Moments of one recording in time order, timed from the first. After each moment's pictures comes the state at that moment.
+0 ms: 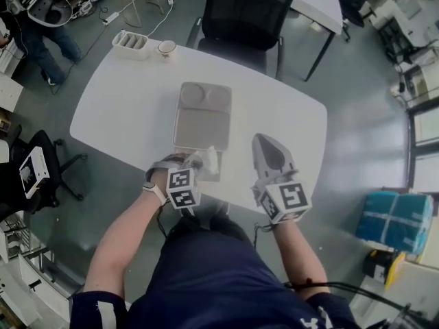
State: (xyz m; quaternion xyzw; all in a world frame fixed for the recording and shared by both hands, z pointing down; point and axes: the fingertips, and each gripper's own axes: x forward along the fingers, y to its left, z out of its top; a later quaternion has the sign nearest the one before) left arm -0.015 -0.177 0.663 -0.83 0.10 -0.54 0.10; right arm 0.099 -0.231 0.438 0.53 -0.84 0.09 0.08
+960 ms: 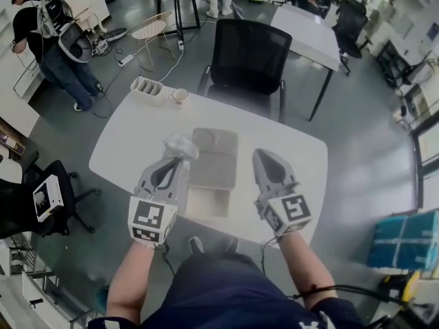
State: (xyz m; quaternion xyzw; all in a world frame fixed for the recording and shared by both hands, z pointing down) left arm -0.109 -0.248 0.387 -0.86 0.49 -0.15 0.00; right arm 0.074 -0.259 0.357 0.50 -0.87 0.03 0.03
